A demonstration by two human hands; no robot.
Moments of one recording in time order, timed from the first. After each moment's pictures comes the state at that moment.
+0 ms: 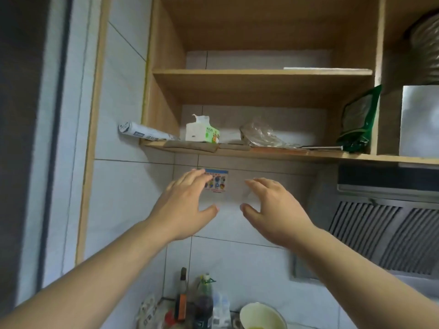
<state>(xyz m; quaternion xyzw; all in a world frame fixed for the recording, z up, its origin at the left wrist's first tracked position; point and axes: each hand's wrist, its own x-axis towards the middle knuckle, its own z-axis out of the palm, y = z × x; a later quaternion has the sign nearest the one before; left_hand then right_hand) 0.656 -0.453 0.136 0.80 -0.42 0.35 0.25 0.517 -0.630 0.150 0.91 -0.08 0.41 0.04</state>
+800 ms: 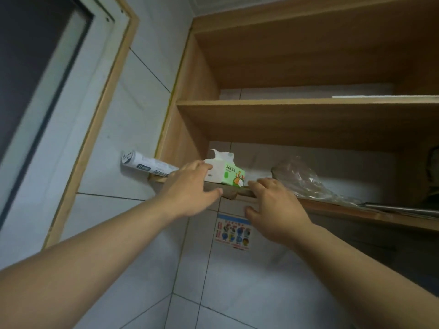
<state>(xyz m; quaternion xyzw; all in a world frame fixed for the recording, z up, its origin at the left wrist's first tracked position) 0.801 -0.526 0.260 0.81 -0.29 0.45 0.25 0.695 -0.713 0.263 0.89 0.00 0.43 0.12</state>
